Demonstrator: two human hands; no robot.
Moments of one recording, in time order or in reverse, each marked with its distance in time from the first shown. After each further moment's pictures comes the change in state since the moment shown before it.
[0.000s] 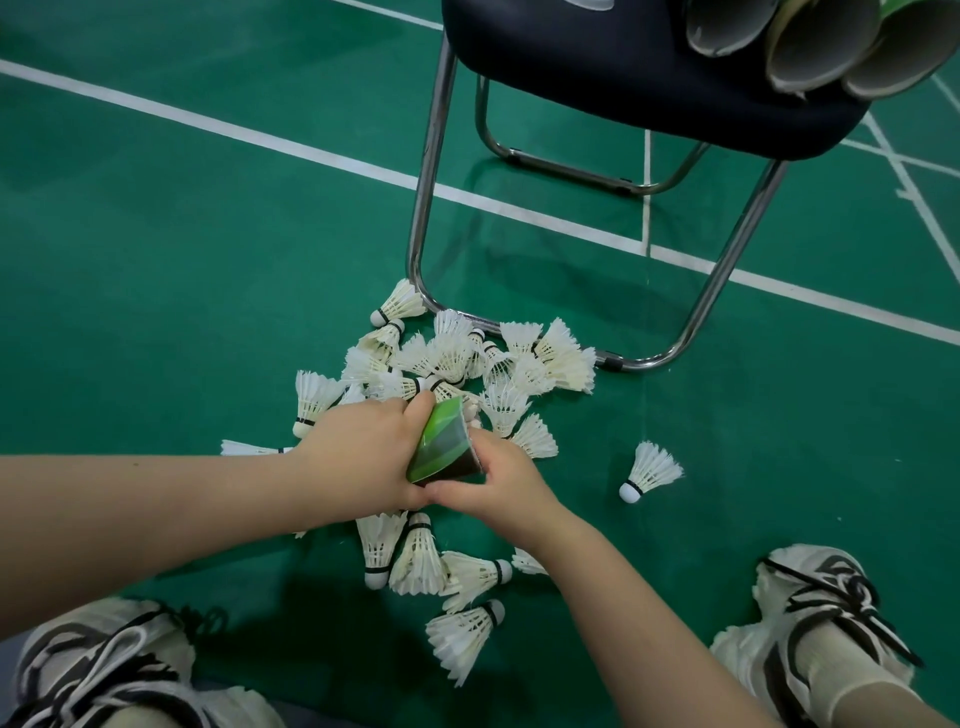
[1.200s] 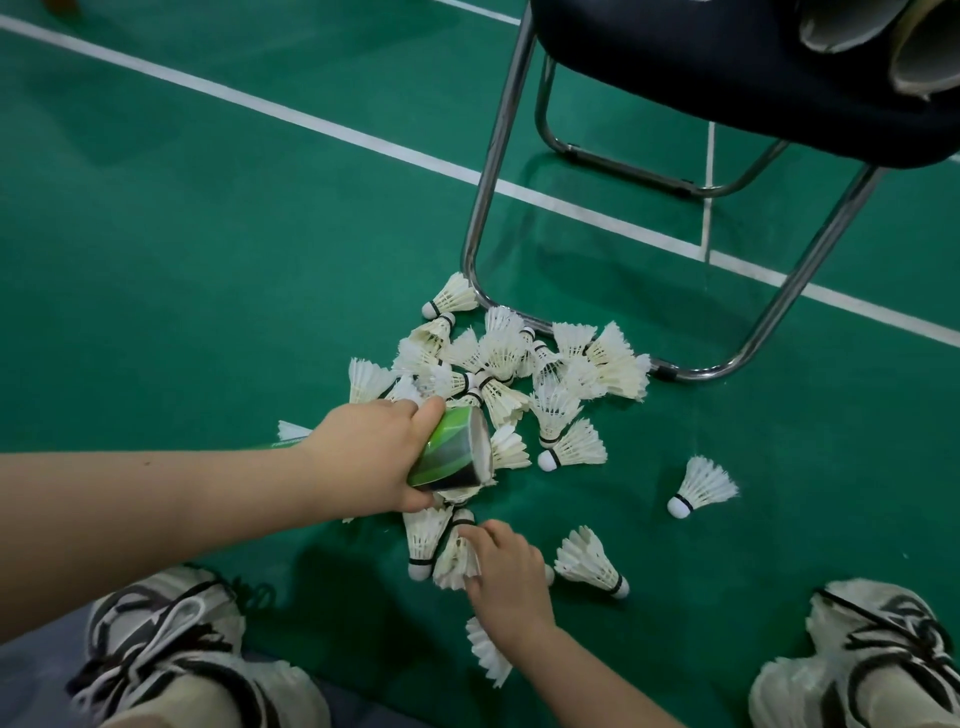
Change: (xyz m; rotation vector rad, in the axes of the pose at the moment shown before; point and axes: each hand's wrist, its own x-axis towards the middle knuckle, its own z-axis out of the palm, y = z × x) left_hand -0.021 -0.037 0.015 0.011 -0.088 -0.016; right_hand -0.020 0.105 0.087 -0.771 -0.029 0.158
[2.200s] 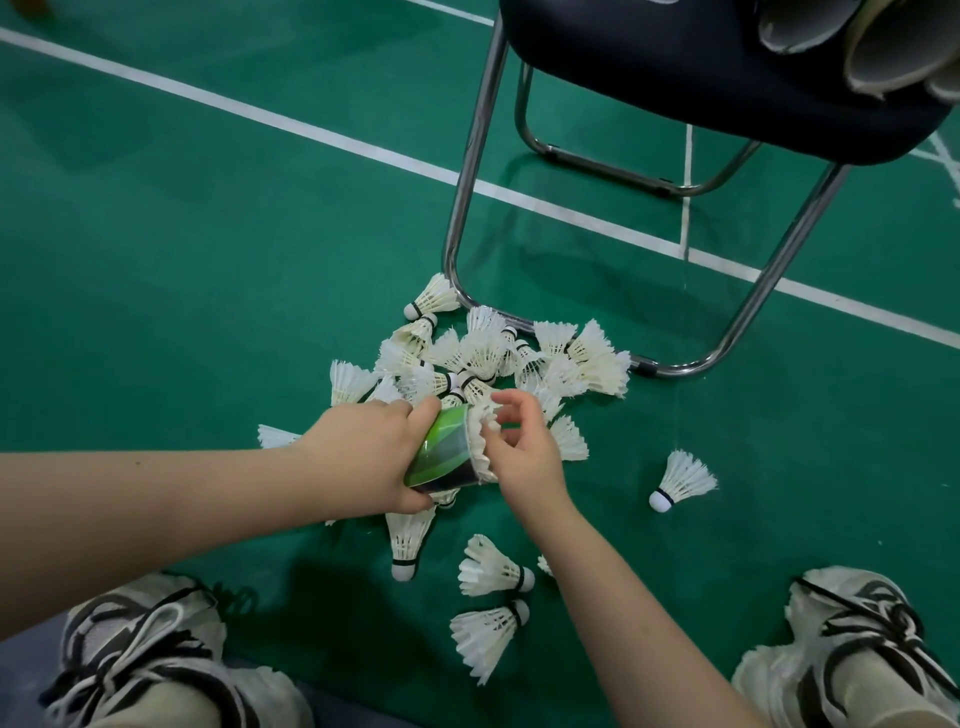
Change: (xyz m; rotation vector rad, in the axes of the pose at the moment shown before) left_hand 0.003 0.011 -0.004 0.005 0.001 0.007; right_hand 0.029 -0.033 -0.121 0.981 0.291 0.110
